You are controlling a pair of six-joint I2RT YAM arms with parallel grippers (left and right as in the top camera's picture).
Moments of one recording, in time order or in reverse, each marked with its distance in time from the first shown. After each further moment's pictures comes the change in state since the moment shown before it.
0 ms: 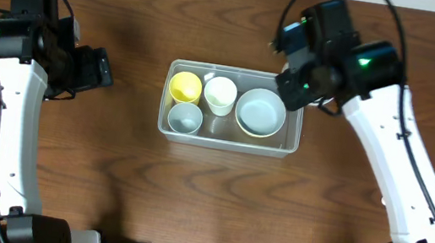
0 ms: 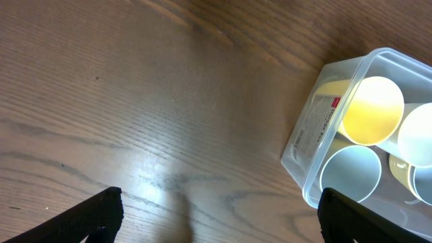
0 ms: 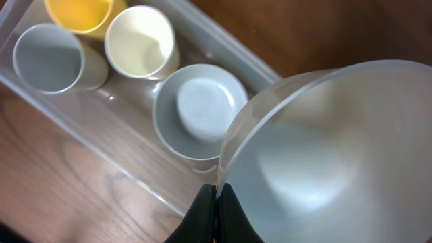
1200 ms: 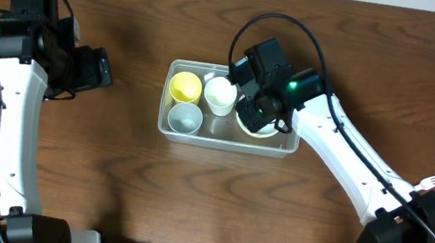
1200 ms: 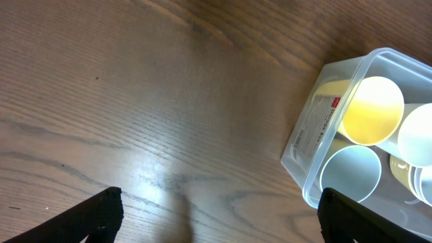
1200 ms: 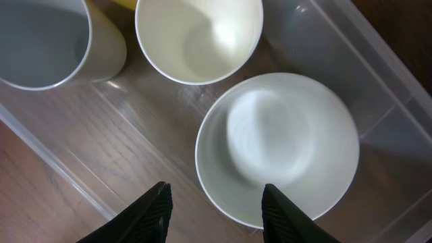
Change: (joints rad) left arm 0.000 0.000 0.000 0.000 0.000 0.000; right arm 0.142 0.057 -0.327 0.340 0.003 0.010
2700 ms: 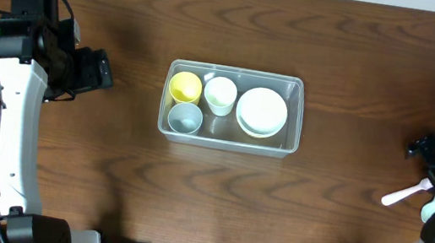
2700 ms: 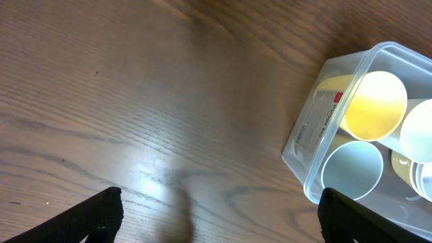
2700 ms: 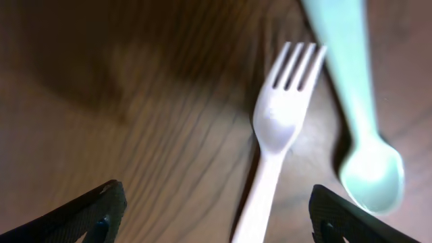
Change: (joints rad) left arm 0.000 0.000 0.000 -0.015 0.000 0.000; right arm -1.137 0.129 -0.215 -0.024 0.081 0.616
